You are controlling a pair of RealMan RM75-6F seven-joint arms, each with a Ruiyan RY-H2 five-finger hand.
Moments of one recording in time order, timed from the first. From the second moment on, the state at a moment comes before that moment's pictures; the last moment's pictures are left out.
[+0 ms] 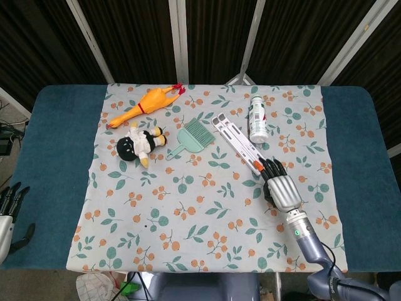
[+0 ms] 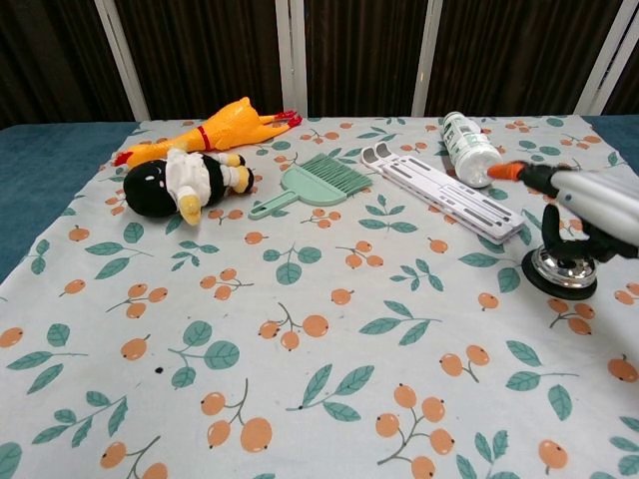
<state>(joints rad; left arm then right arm) 0.03 -1.02 0.00 -1.90 1.52 1.57 0.26 0.45 -1.59 0.14 -1.26 -1.48 1.20 -0.01</state>
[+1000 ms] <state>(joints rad) 0.03 -1.01 0.02 -1.91 1.55 1.56 0.26 0.07 -1.09 -0.07 -1.71 -1.65 1.59 -0.13</state>
